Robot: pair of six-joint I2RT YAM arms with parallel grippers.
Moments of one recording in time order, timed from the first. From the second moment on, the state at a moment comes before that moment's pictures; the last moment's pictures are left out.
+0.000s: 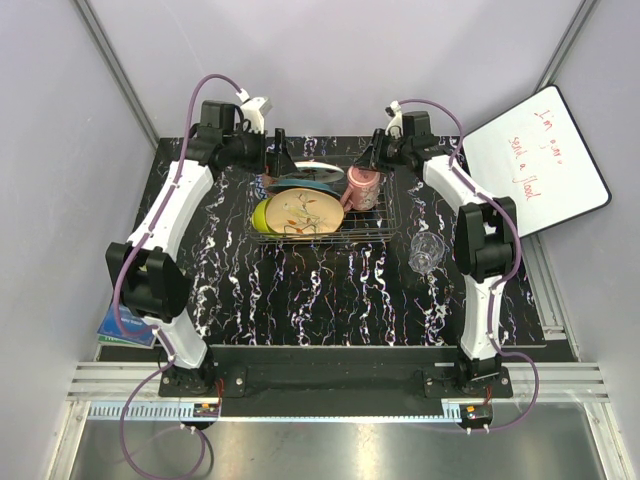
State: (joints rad) left arm -0.21 1.74 1.74 -0.65 0.52 -0.08; right arm 0.24 2.14 1.80 -0.24 -0.54 0.45
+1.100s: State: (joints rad) left arm -0.21 1.53 1.68 -0.68 0.52 0.00; right arm 0.48 1.34 1.33 -0.80 0.19 0.23
